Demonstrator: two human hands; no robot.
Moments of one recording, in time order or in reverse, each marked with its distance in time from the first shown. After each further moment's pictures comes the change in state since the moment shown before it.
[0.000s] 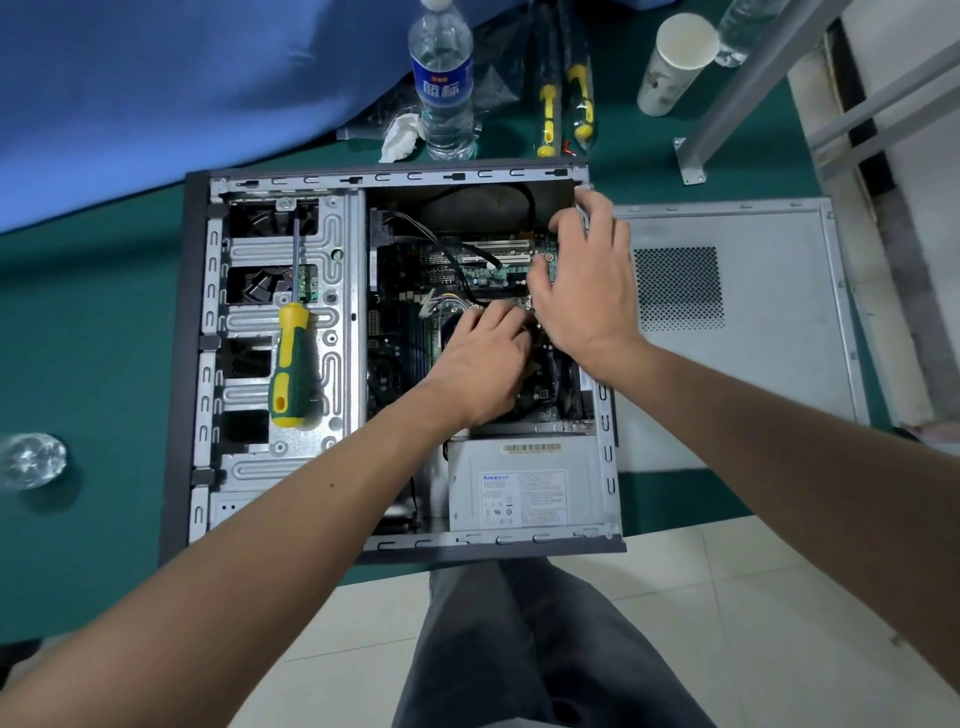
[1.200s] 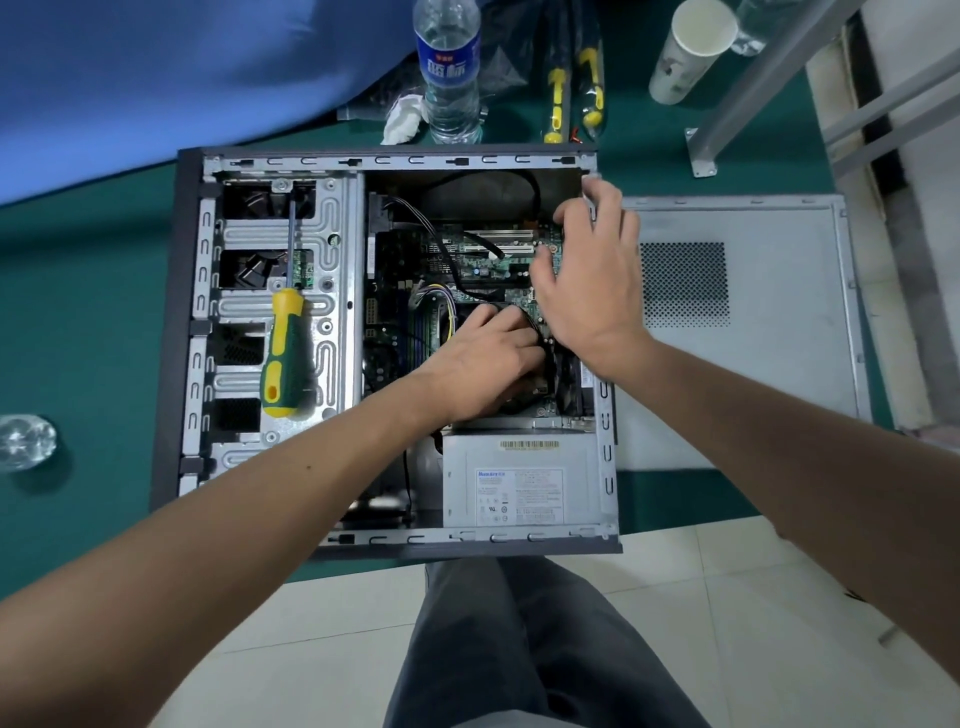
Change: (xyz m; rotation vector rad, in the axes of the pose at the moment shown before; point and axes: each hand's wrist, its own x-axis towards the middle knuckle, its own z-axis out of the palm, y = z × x) left_hand -0.002 -0.006 0.002 -0.040 -0.015 0.250; right_hand 0.000 0.002 0.003 0.013 0.002 -0.008
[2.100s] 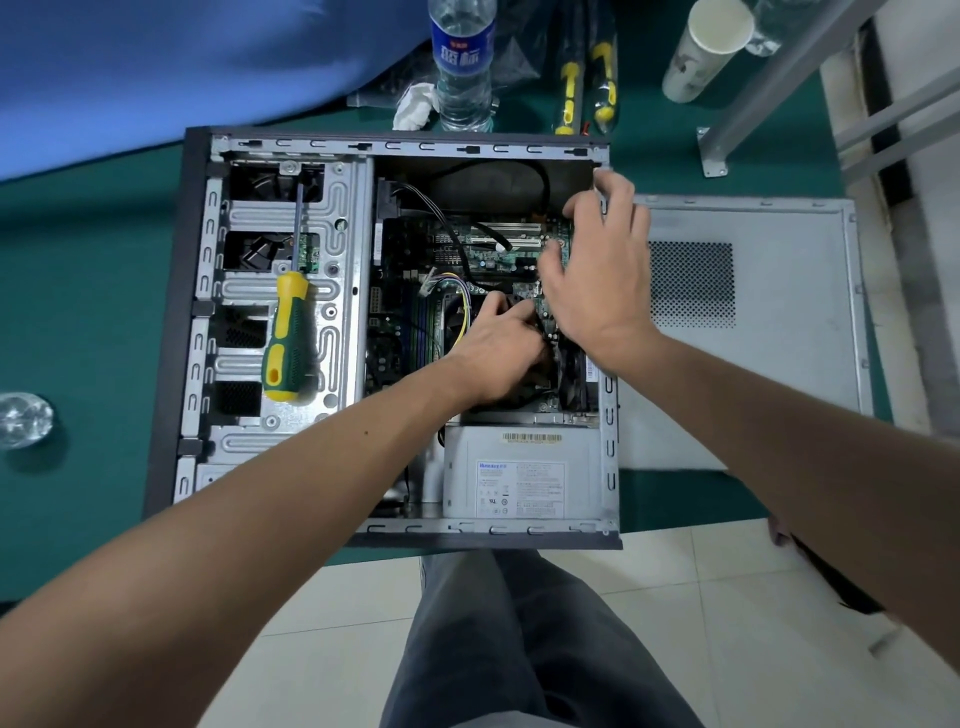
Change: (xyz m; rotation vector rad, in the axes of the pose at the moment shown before) left_hand 0.025 0.008 0.003 0.043 -0.292 -0.181; right_hand 0.000 0.000 0.002 0.008 0.010 0.007
